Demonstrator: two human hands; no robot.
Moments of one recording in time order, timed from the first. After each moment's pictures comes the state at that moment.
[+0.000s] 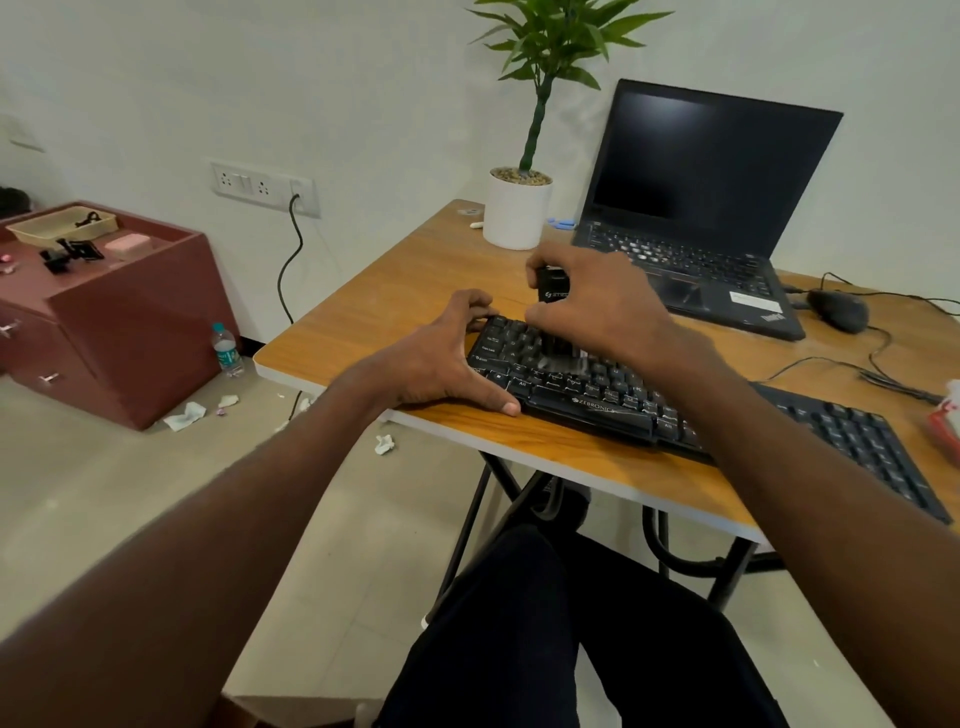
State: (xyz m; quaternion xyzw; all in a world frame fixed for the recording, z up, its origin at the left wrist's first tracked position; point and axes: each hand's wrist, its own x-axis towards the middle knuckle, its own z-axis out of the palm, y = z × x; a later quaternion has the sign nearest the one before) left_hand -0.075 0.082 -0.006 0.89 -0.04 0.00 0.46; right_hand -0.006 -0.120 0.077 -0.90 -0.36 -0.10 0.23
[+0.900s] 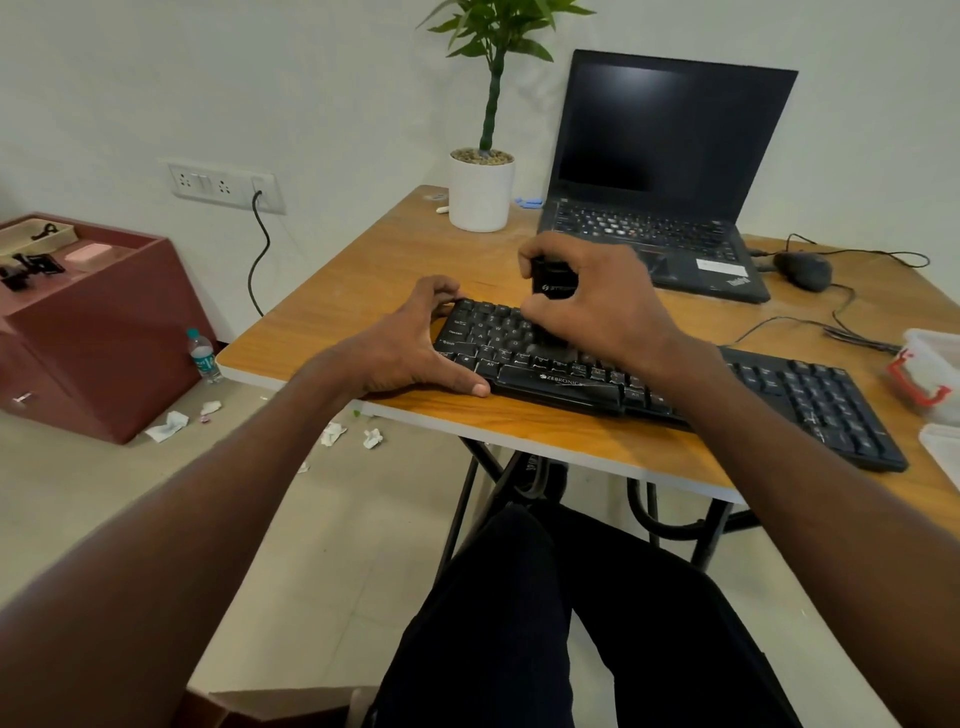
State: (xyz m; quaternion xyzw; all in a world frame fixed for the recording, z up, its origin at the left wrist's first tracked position) left_hand -0.072 0.080 -0.007 0.88 -0.04 0.00 0.47; right_hand -0.016 -0.164 0.062 -0.84 -0.40 -0.14 0.33
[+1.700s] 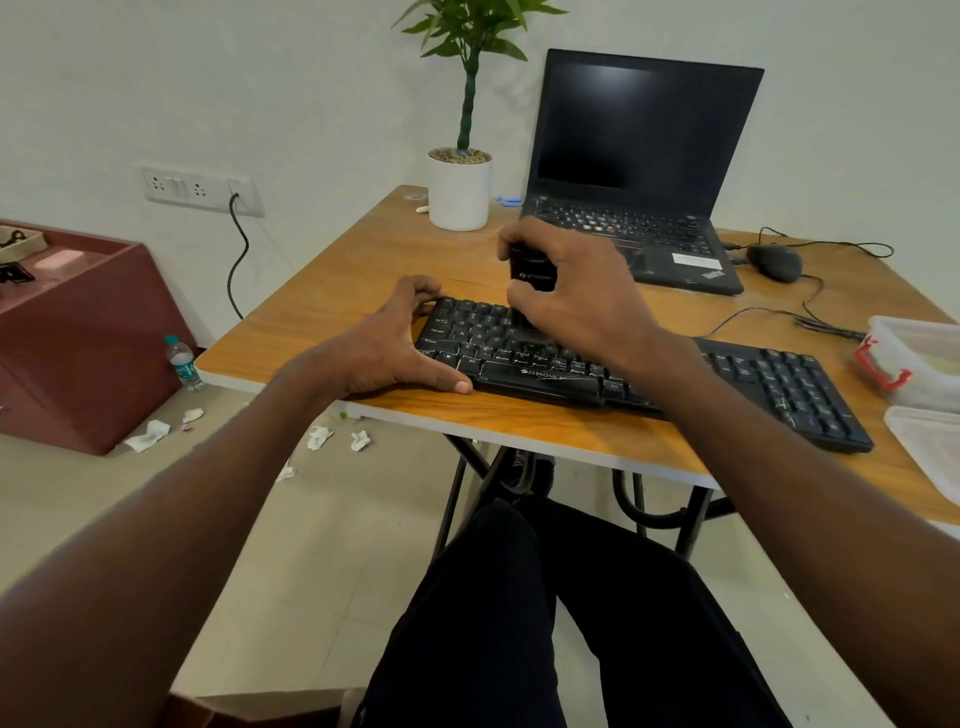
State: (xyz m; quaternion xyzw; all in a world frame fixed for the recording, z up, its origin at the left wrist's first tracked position) left_hand -0.074 0.080 -0.005 0.89 -0.04 -0.01 0.45; right_hand -0.024 -0.167 0.066 -0.85 -0.39 -0.18 0.29
